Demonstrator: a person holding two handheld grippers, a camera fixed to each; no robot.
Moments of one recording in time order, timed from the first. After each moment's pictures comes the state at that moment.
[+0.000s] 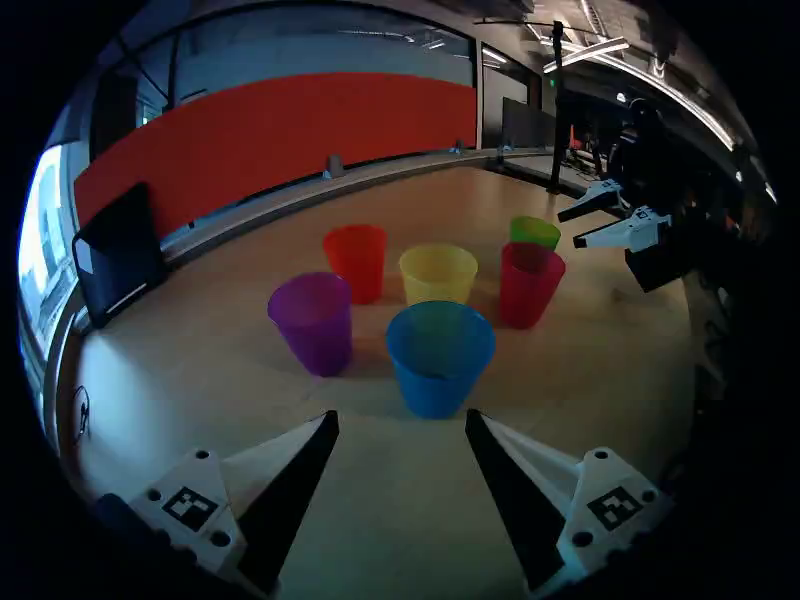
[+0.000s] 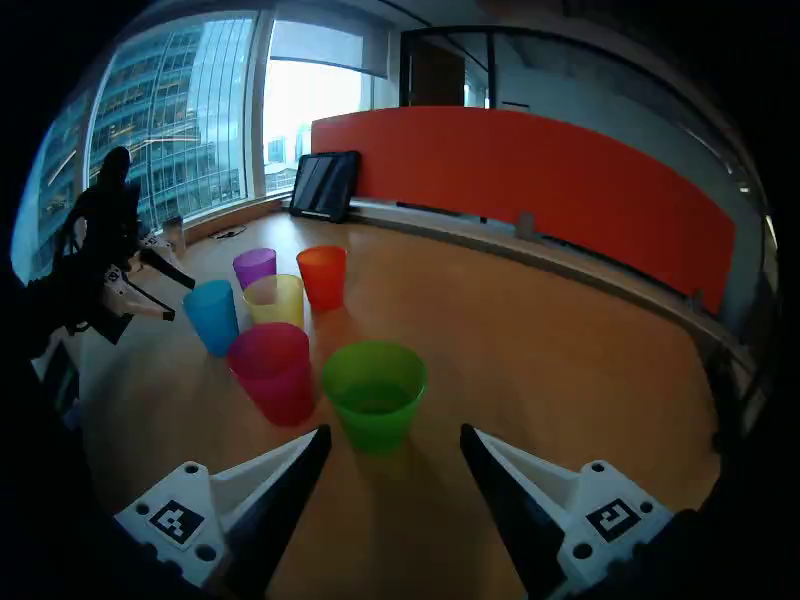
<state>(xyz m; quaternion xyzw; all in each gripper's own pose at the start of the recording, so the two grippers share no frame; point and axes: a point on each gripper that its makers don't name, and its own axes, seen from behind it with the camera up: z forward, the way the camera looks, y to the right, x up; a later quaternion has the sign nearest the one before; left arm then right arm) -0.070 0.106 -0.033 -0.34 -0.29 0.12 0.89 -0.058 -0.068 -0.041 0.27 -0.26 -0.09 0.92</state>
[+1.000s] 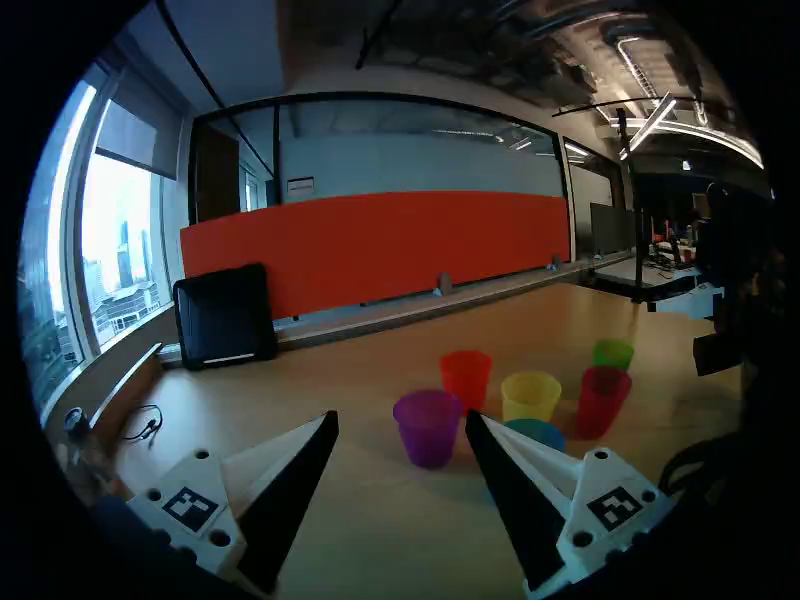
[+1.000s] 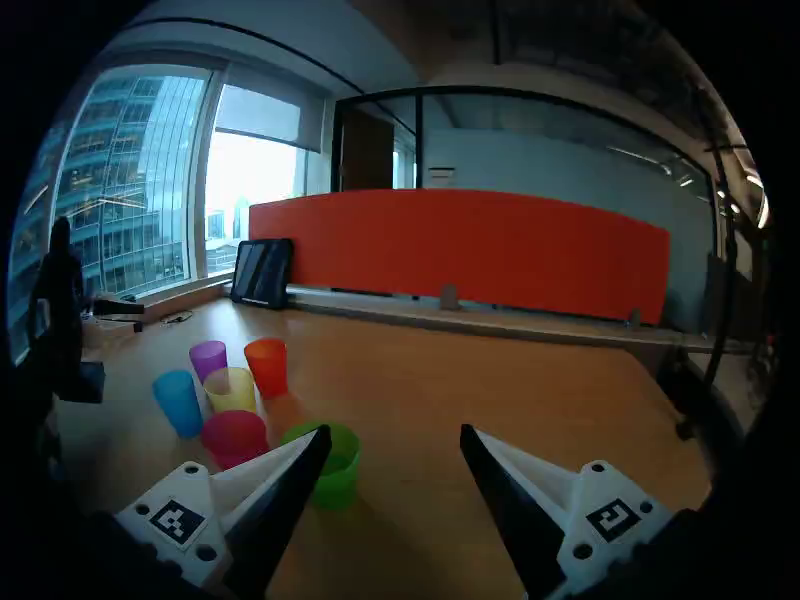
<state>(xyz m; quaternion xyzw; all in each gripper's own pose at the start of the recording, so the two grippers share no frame) 0.027 0.053 0.004 -0.18 -0.10 0.06 0.98 0.012 -0.040 -0.019 0.16 -0.13 -0.03 0.98</state>
